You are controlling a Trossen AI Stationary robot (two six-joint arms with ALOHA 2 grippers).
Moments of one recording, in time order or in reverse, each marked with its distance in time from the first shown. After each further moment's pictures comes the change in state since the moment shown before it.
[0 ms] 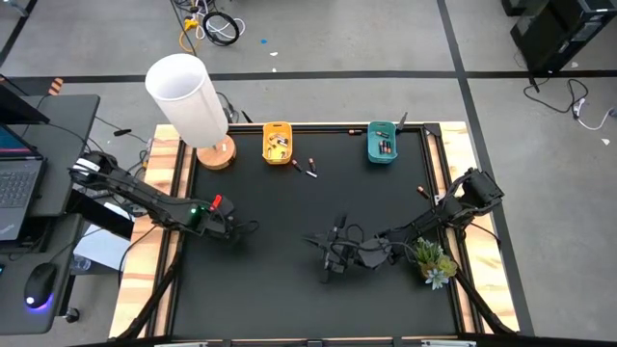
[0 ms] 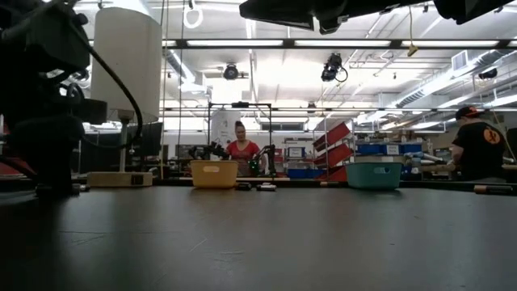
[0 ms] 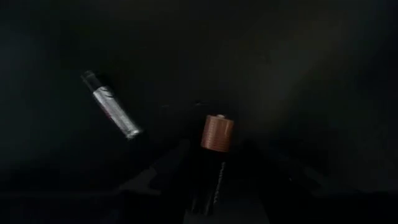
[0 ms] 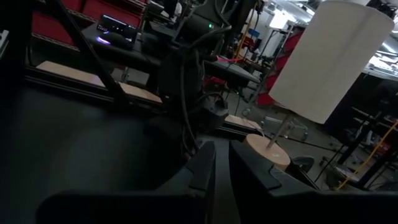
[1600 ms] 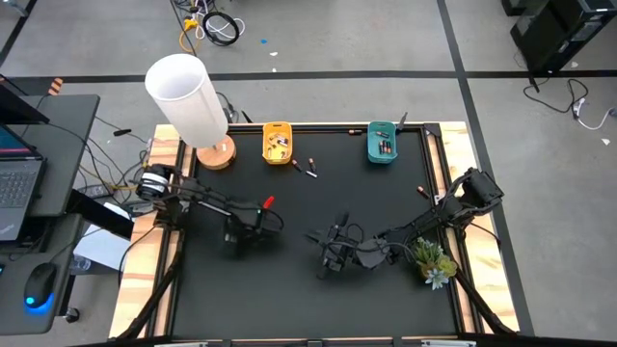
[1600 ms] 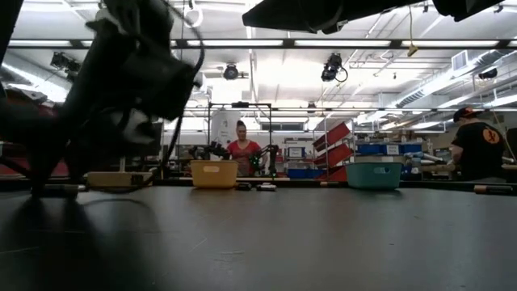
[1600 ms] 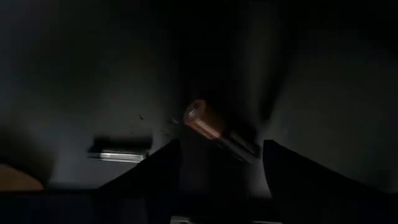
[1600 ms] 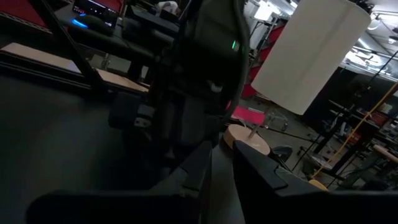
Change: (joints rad) left arm 0.182 0.664 0.582 -0.550 0.252 1.070; right arm -0.002 0.000 0.015 -0.045 0.080 -0.019
